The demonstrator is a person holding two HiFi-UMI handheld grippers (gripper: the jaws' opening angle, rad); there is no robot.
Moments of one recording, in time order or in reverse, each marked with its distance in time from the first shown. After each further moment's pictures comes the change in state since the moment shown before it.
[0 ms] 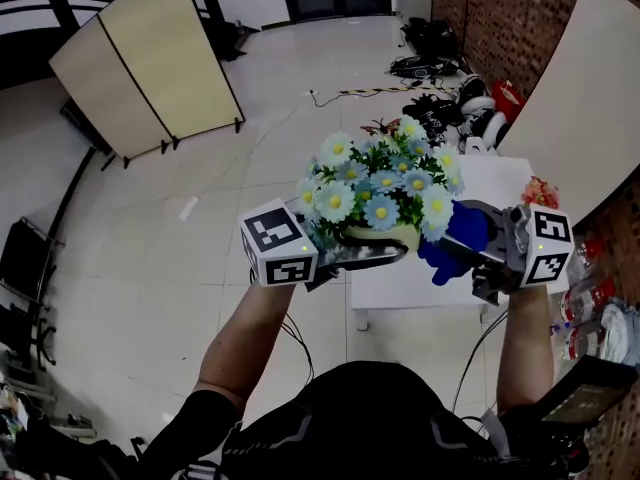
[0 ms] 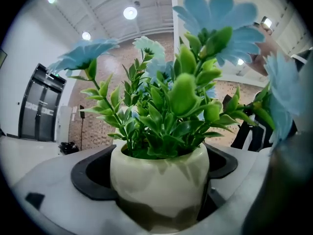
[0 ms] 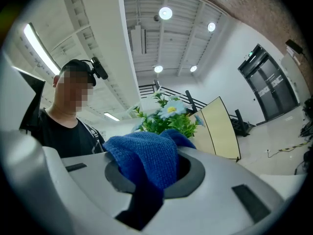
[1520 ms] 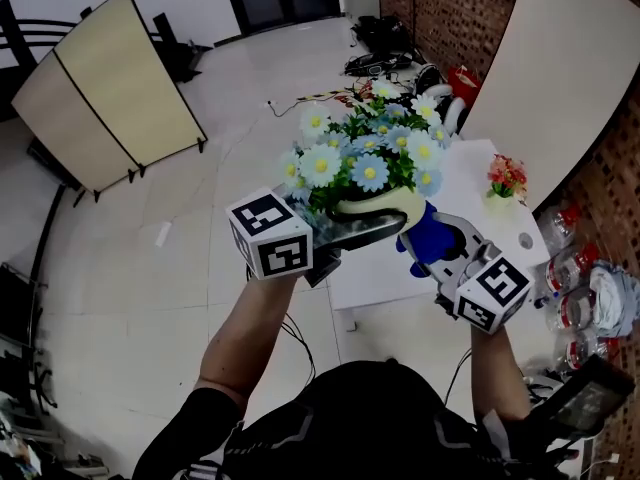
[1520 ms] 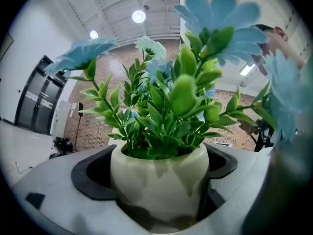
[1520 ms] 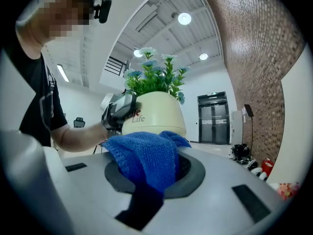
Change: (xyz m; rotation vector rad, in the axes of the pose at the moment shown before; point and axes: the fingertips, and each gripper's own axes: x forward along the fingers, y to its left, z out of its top) left arm 0.006 -0.014 0.011 -0.079 -0.079 -0.036; right arm -0.005 -0.006 -0.075 -0.313 0.130 -0.728
